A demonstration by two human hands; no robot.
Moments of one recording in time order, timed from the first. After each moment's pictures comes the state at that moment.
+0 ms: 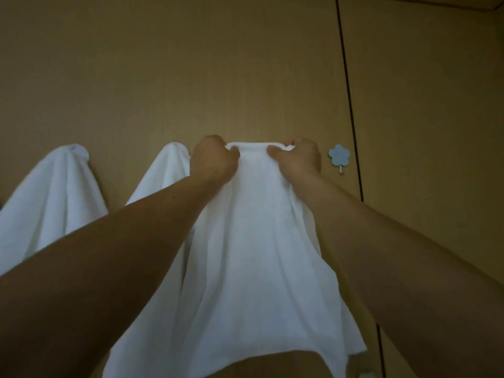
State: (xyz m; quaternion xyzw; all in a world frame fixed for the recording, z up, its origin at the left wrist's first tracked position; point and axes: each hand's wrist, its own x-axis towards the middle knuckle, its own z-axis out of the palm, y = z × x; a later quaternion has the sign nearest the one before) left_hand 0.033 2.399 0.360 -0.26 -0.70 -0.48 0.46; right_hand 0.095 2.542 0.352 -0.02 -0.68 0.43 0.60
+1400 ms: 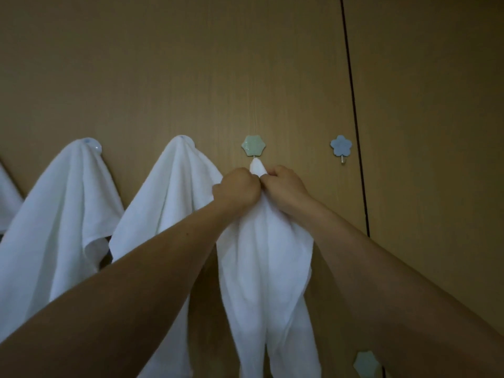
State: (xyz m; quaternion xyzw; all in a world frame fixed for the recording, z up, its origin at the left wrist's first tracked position) left_hand 0.062 2.413 0.298 -0.31 -0.82 -0.35 0.33; right_hand 0.103 2.517 0.292 0.00 -0.82 0.34 0.46
